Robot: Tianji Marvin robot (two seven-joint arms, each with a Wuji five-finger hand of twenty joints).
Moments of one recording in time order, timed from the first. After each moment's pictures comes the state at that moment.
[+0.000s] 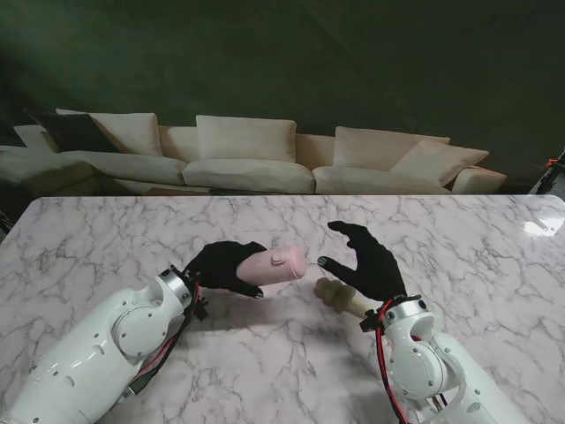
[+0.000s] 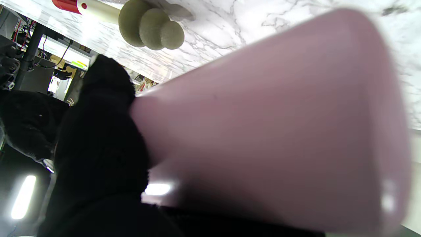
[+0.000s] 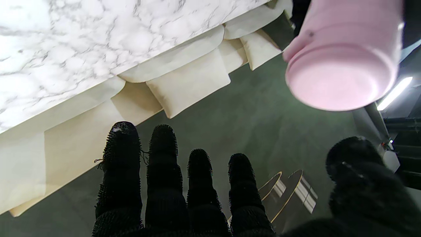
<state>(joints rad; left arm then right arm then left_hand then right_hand) 1.36 -1.08 -1.07 -1.40 0.72 -0.45 0.07 -1.66 -1.15 1.21 -1.65 -0.67 -0.10 -0.32 0.92 -0.59 0.05 0.04 0.51 0.26 0.58 0.66 0.91 0.21 0.17 0.75 0.90 0.22 0.46 0.56 0.48 0.19 1.03 0.45 0.32 -0.20 0.41 -0.06 0.20 0.04 0.52 0.33 0.30 0.16 0.57 0.29 0.60 0.18 0.34 0.28 0.37 0.30 1.11 0.42</state>
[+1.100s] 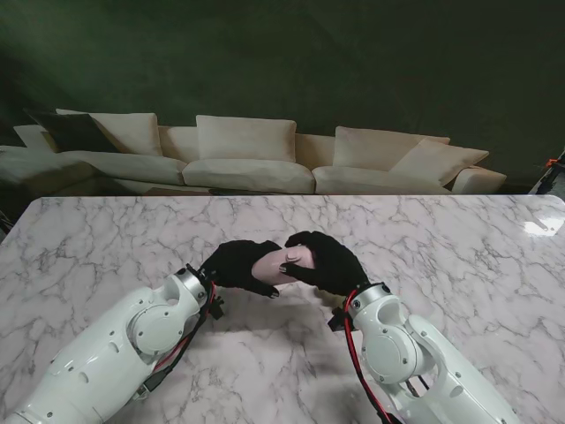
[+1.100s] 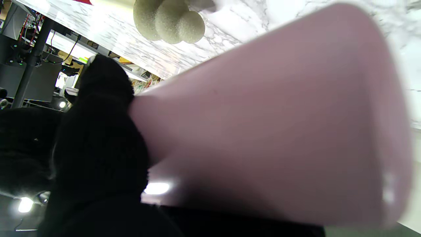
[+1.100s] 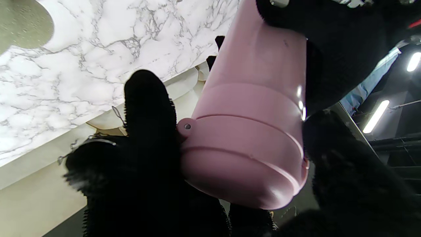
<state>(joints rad) 1.32 -1.10 -0.98 -1.40 0.69 -0.40 0.09 -1.55 -1.13 1.06 -1.73 -0.56 0.04 -0.12 0.92 -0.59 0.05 0.04 0.52 0.25 0.59 0.65 0.91 0.21 0.20 0.74 0.90 0.22 0.47 0.56 0.48 0.19 1.03 0.45 0.47 -0.36 0.61 -0.09 0.43 0.04 0.68 0.40 0.50 0.20 0.82 0.40 1.23 0.23 0.88 0.55 1.07 0.33 1.61 0.44</state>
